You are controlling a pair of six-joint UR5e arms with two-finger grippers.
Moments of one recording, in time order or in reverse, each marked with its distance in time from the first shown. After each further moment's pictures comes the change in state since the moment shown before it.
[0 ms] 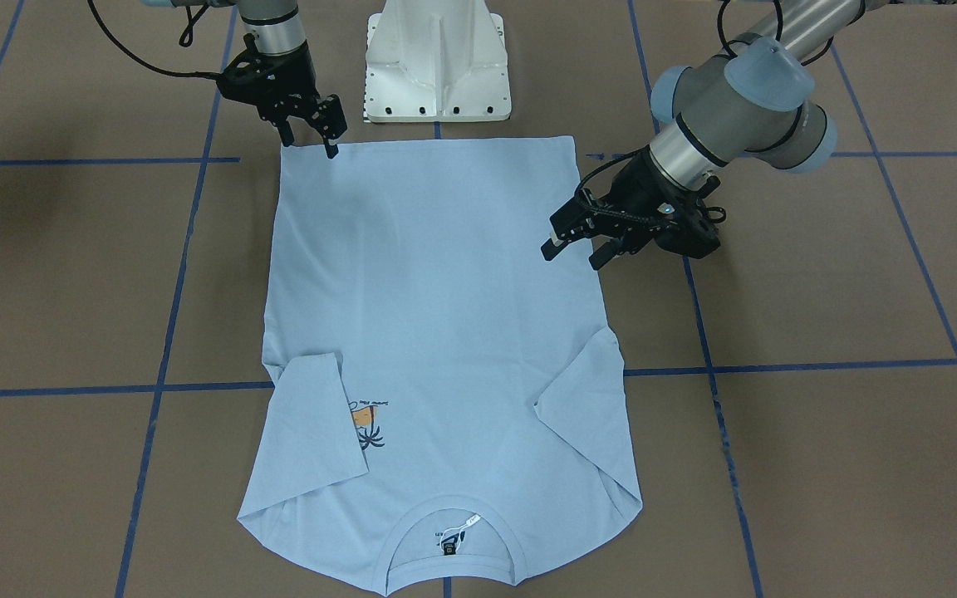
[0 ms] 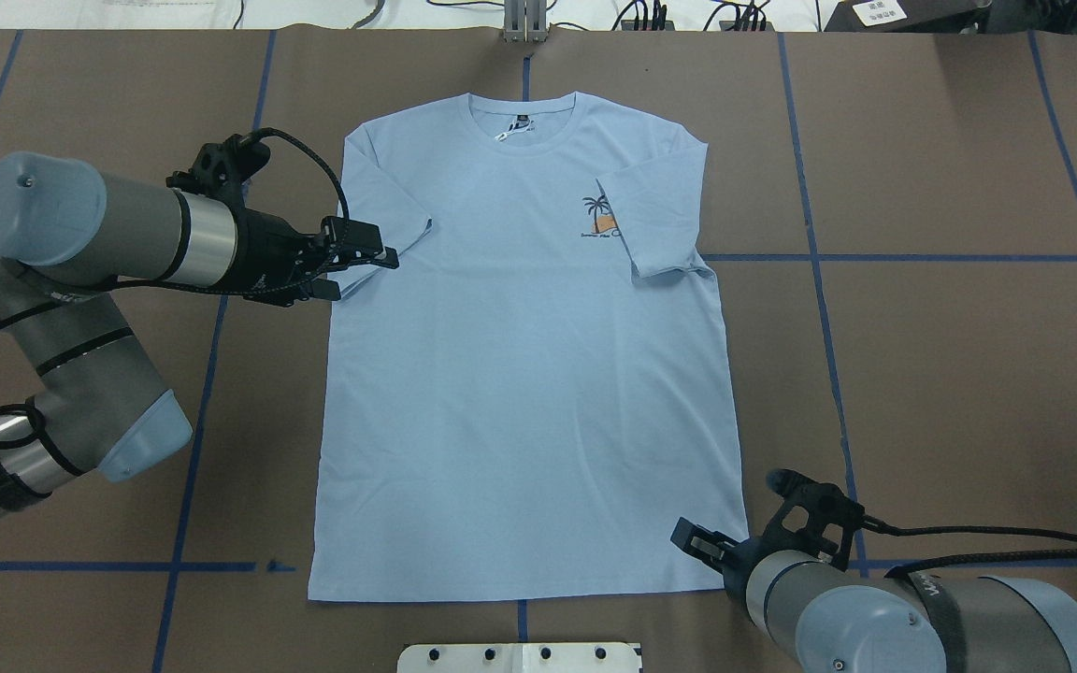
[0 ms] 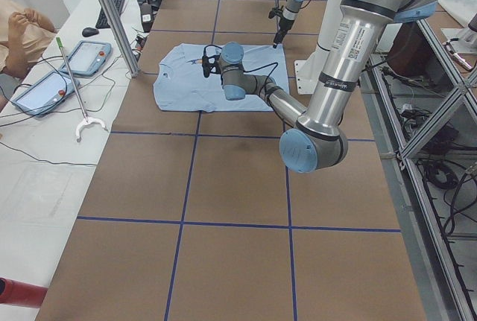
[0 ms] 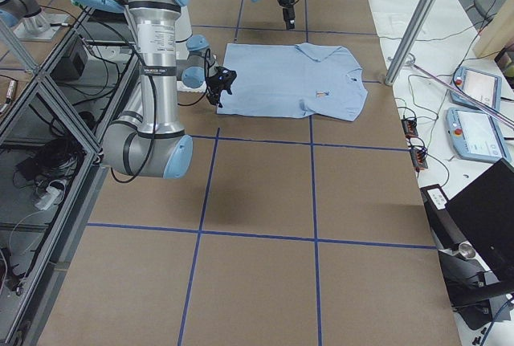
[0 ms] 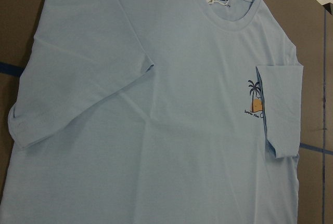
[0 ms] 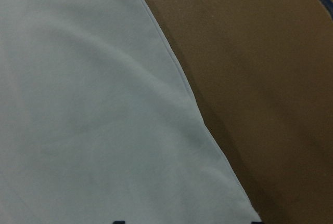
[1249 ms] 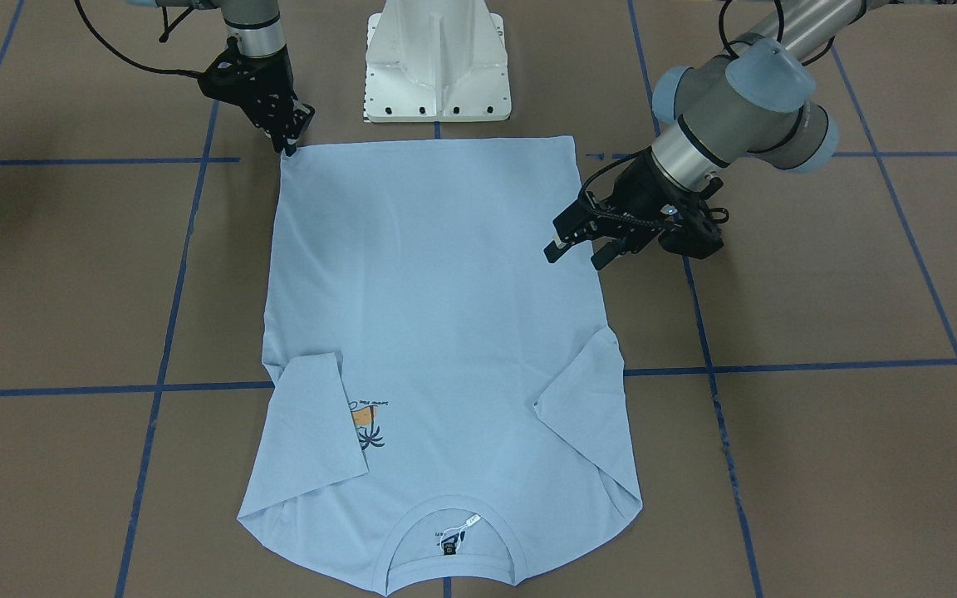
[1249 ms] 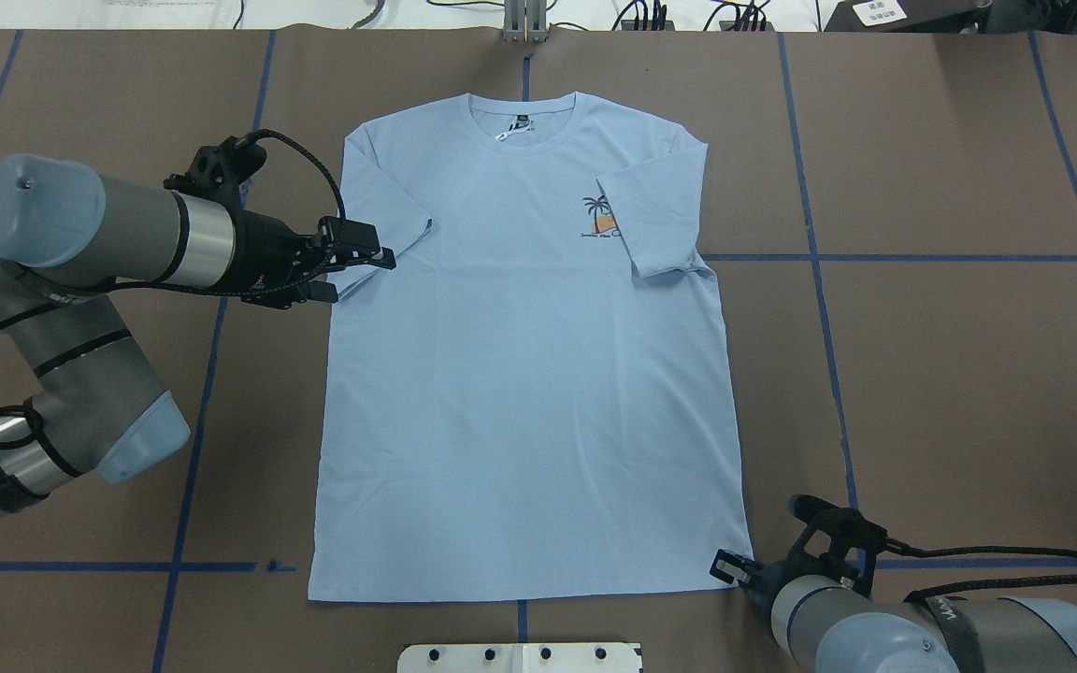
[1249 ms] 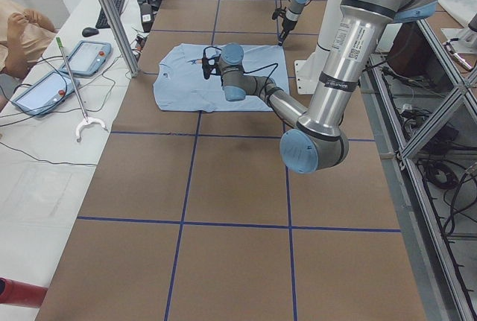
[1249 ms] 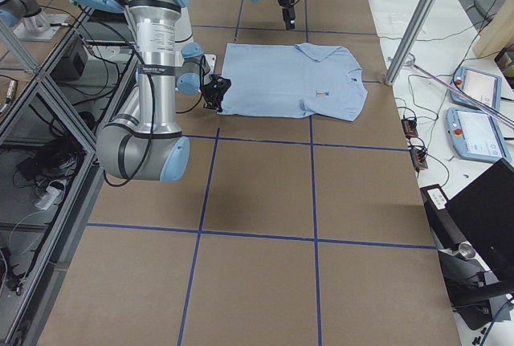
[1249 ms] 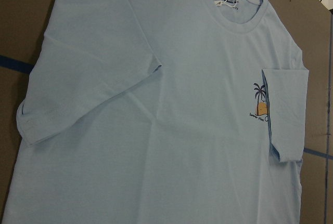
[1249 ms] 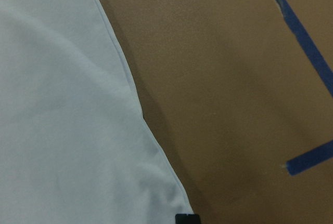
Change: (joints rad) left arm 0.000 0.006 0.003 0.000 0.002 -0.020; right arm -0.038 -0.062 -0.002 0.000 -0.014 0.007
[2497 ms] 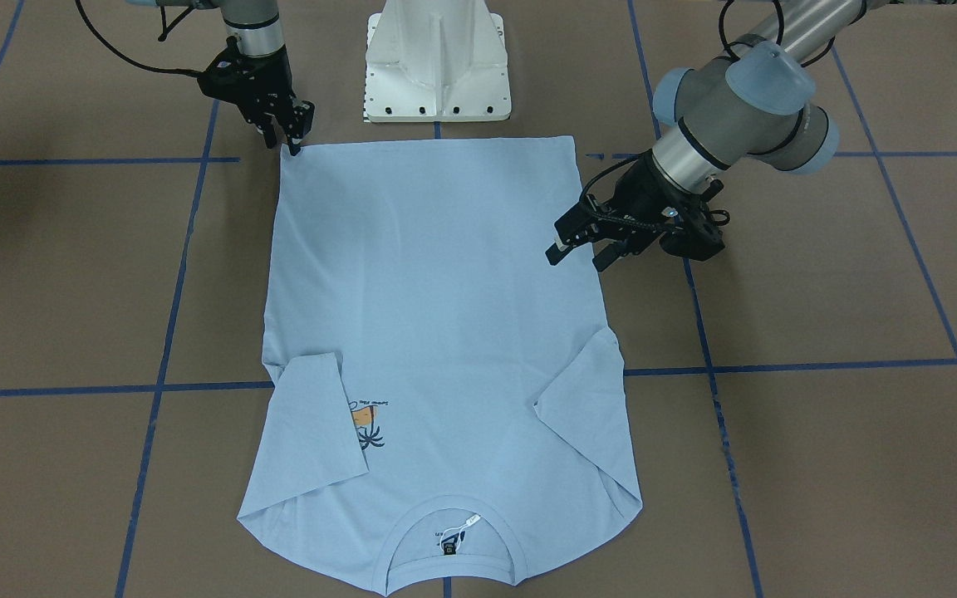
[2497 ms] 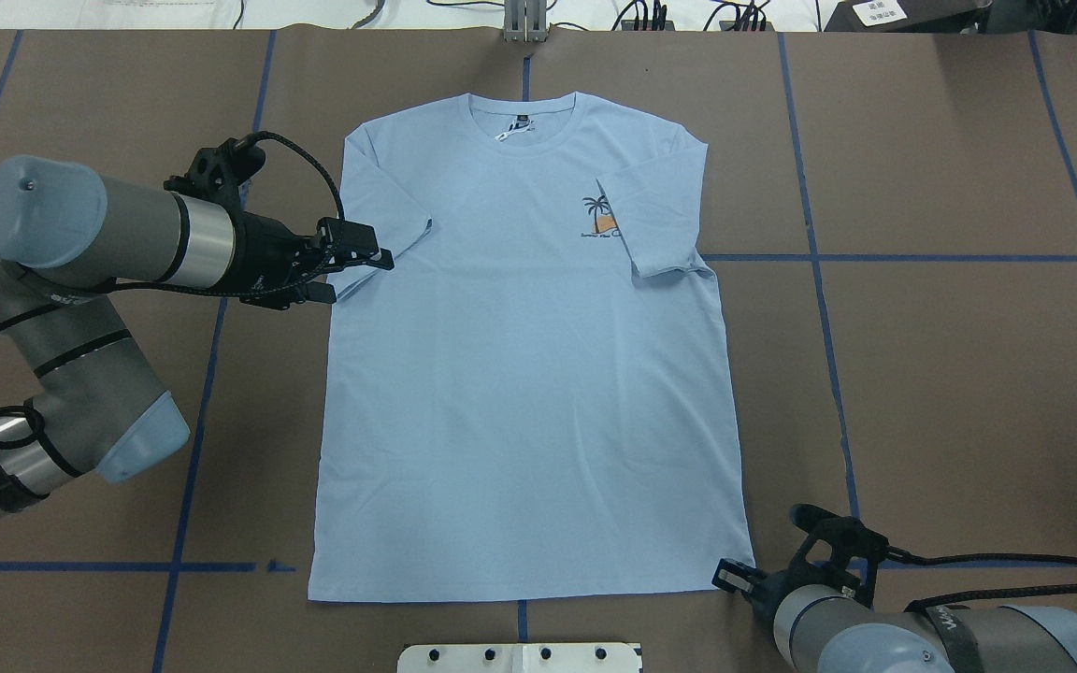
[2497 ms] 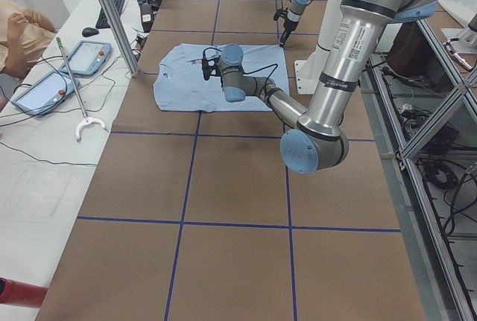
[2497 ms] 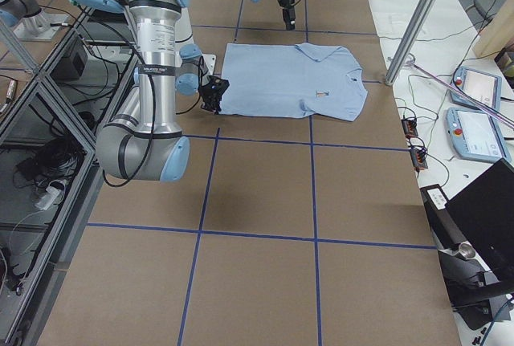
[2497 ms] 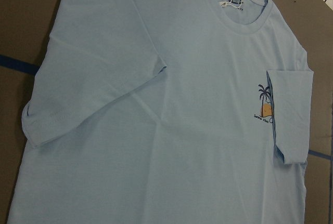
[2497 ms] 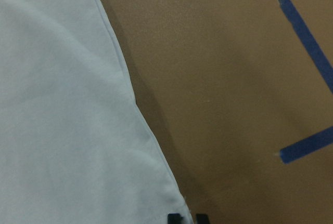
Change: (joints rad) left arm 0.000 0.000 0.006 0.000 0.000 0.000; right arm -0.020 -0.004 -0.003 0.000 -0.003 0.000
